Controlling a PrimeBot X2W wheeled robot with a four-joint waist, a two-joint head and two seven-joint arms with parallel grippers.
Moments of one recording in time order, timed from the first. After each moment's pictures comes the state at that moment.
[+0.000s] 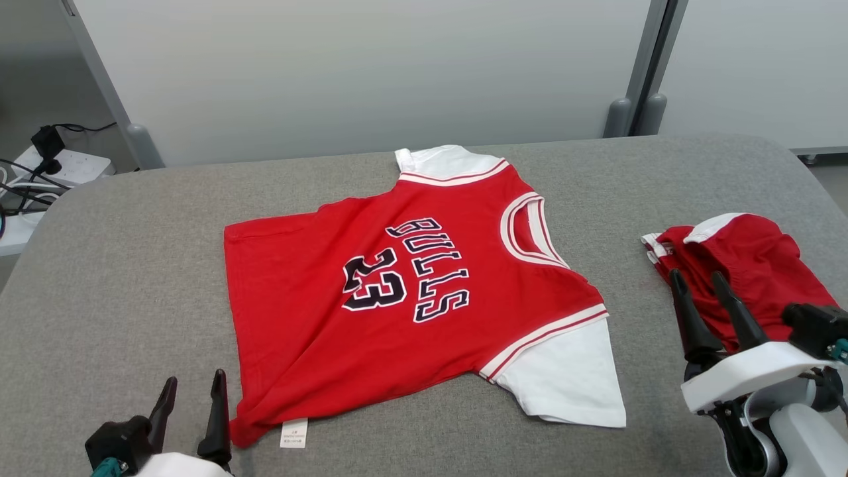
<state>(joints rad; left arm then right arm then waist) -0.04 0.06 0.10 0.46 -0.23 -0.11 -0.25 -0.29 -0.27 0.29 0.47 0.72 0.13 -0.25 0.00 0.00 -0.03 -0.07</state>
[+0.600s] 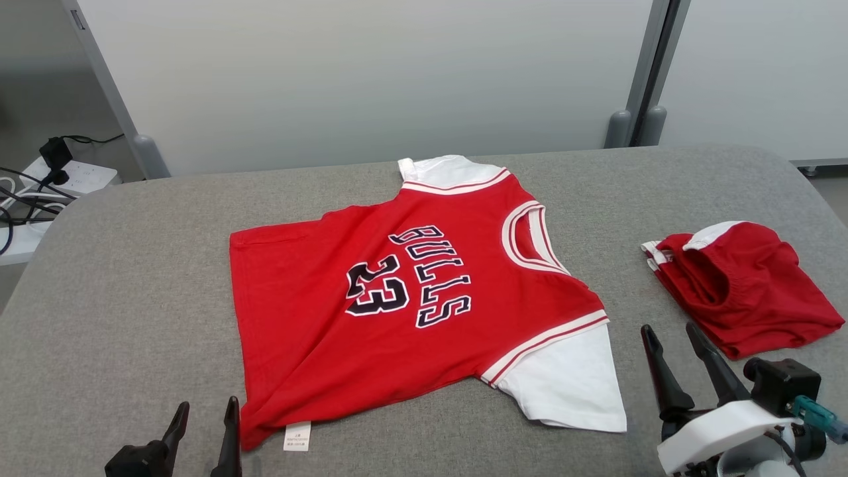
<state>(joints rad) 0.04 0.04 0.10 0.42 -0.17 -0.09 -0.25 -0.15 -0.18 0.23 0.40 0.49 0.13 -0.25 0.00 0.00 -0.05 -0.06</state>
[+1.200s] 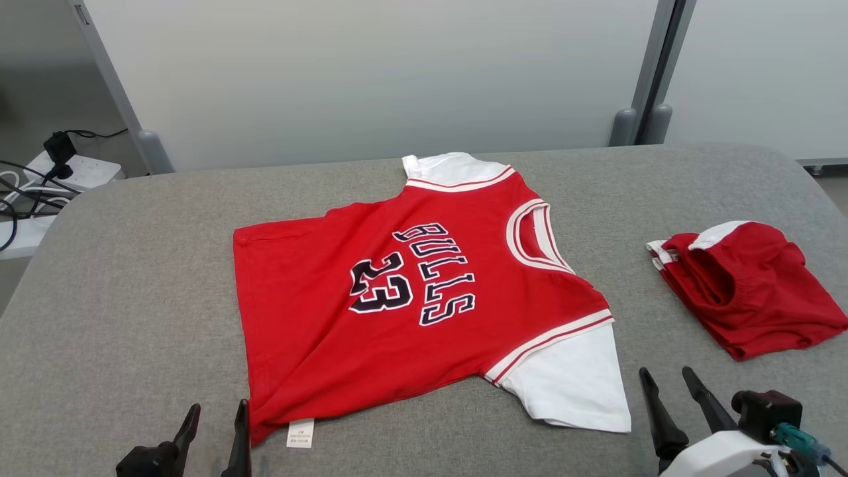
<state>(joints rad) 0.04 0.04 0.06 0.42 -0.18 -0.08 -0.25 -0.11 -0.16 0.22 0.49 0.47 0.13 -0.25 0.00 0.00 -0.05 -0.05</state>
